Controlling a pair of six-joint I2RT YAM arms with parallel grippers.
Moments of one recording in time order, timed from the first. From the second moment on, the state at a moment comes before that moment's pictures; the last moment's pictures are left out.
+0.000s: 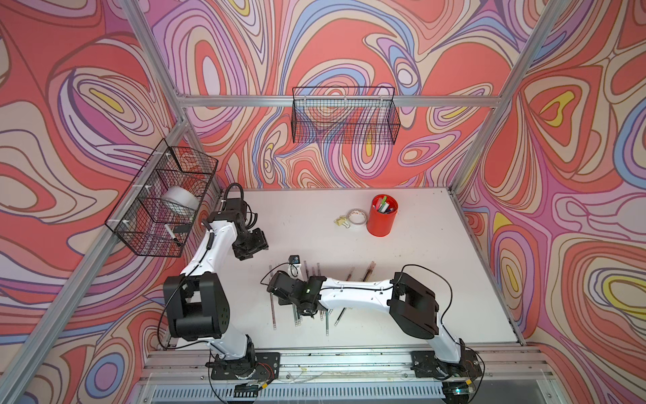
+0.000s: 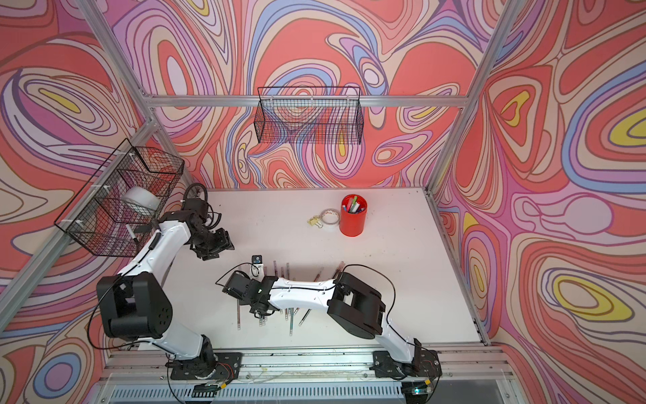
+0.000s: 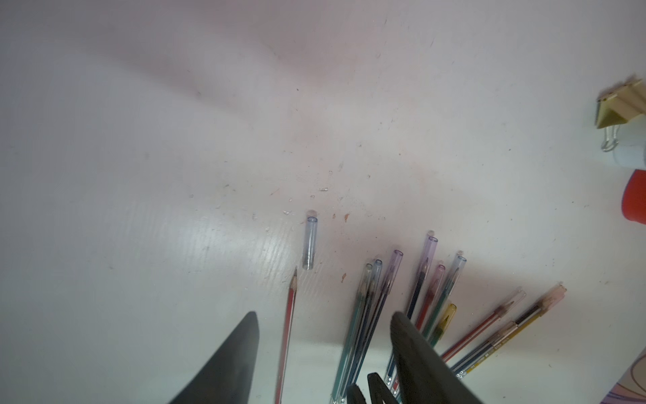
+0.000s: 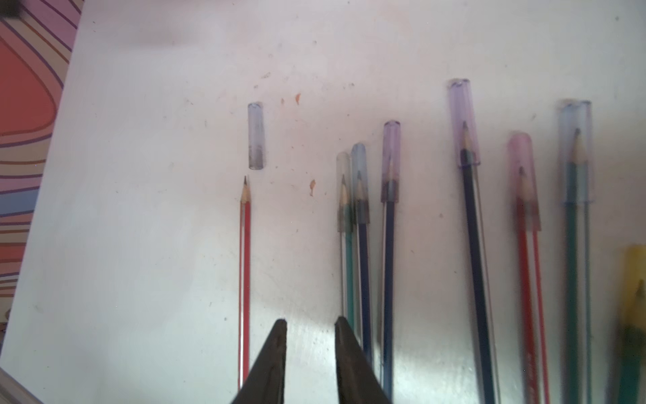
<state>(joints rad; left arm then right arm) 0.08 1.49 1.29 -1.07 0.16 -0.38 1.25 2.16 1.68 -0.52 0.35 1.02</state>
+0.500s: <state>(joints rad) 0.09 1.16 1.12 -1.11 0.06 -0.34 1.25 2.24 1.84 -0.67 0.30 1.03</state>
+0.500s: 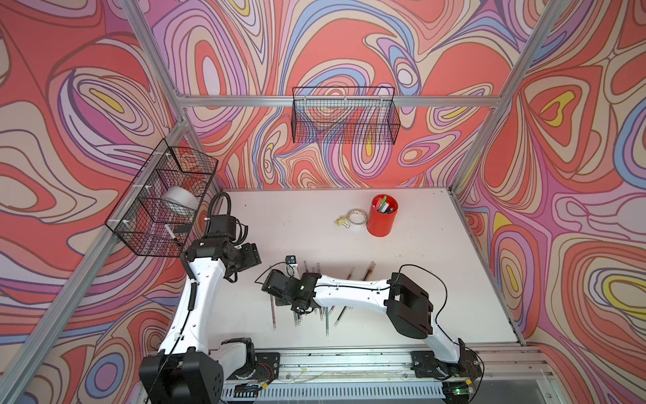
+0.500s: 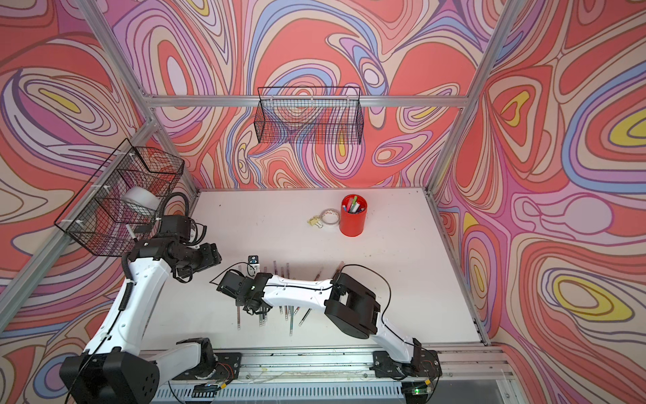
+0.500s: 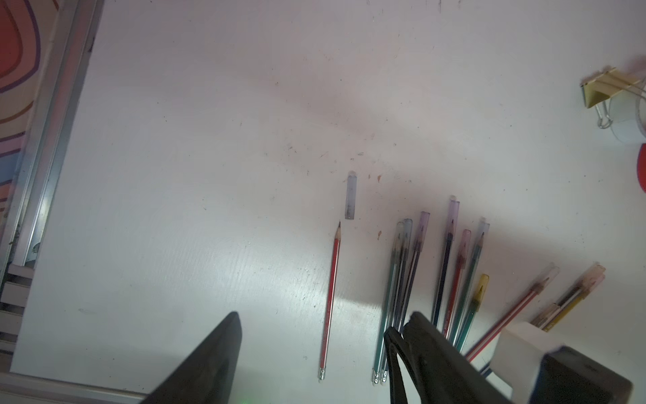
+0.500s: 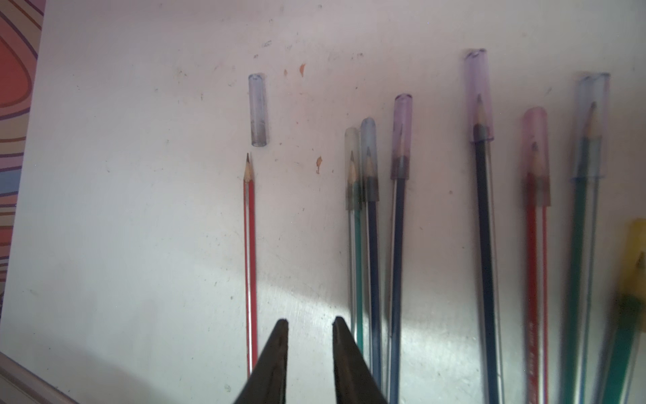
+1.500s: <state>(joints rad) 0.09 1.08 1.11 -1.10 0.04 -0.34 1.25 2.38 2.00 -0.88 0.29 1.01</state>
